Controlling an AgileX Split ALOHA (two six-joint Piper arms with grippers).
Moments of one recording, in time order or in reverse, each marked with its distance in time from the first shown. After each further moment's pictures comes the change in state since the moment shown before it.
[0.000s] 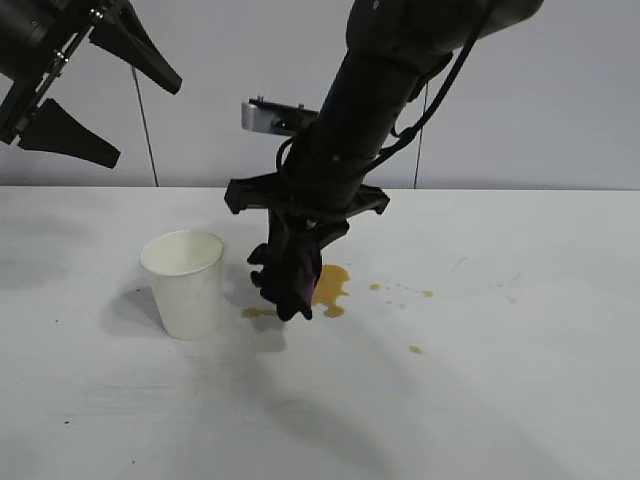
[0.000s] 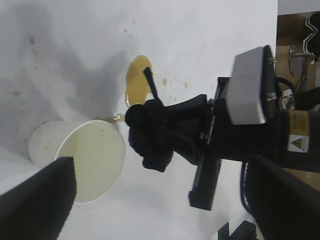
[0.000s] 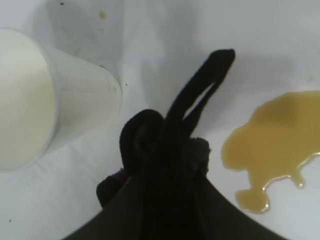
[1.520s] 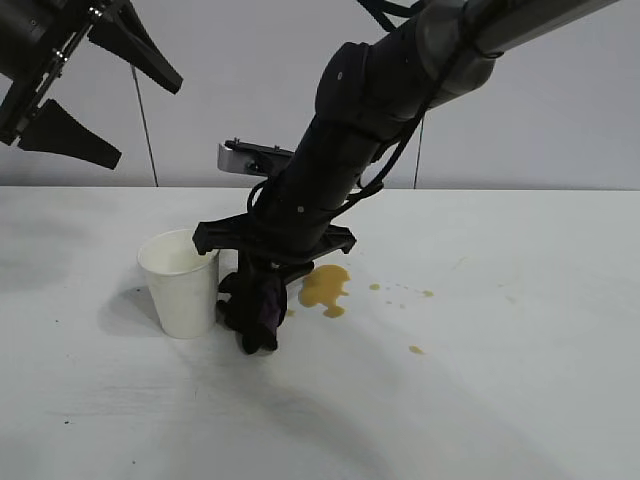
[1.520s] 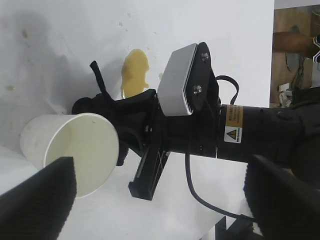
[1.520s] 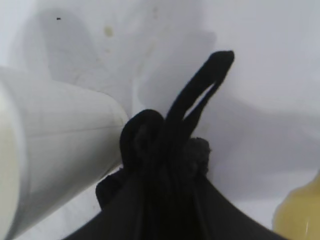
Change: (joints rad) left arm 0.000 0.000 0.000 -0.003 0.016 0.003; right arm 0.027 0.076 -0.004 0.066 -0.158 -0.034
